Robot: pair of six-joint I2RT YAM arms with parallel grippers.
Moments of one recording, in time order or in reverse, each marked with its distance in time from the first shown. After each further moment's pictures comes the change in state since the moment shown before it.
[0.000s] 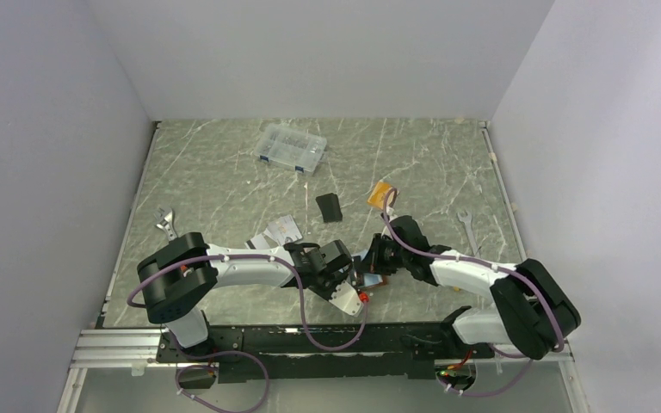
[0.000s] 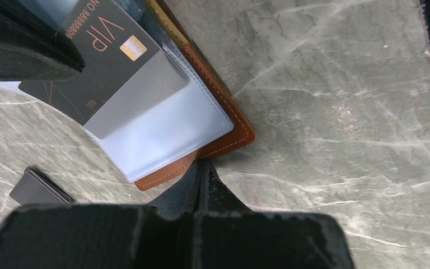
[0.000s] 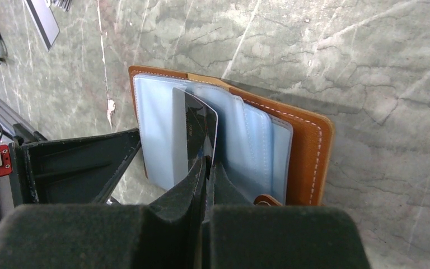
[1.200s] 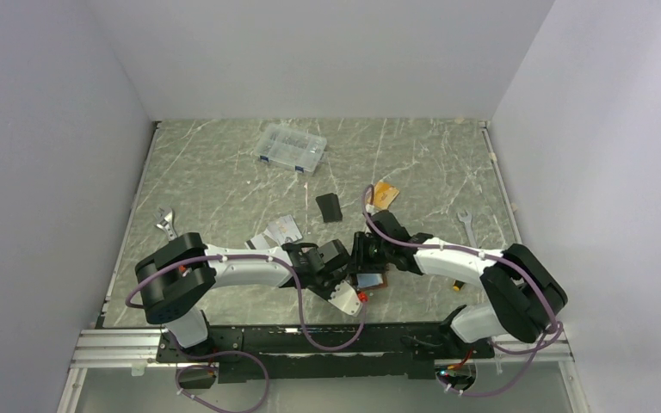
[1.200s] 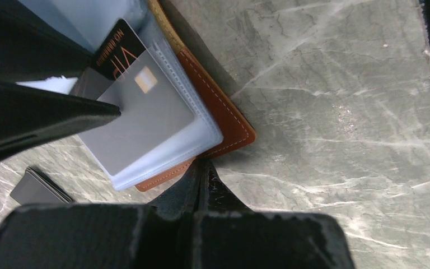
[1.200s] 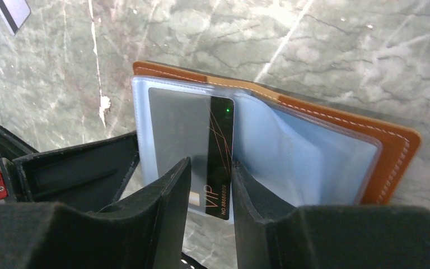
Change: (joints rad) left arm 0.007 -0.009 -0.014 0.017 0.011 0.004; right arm 0.122 0.103 0.169 -0.177 0.095 -0.011
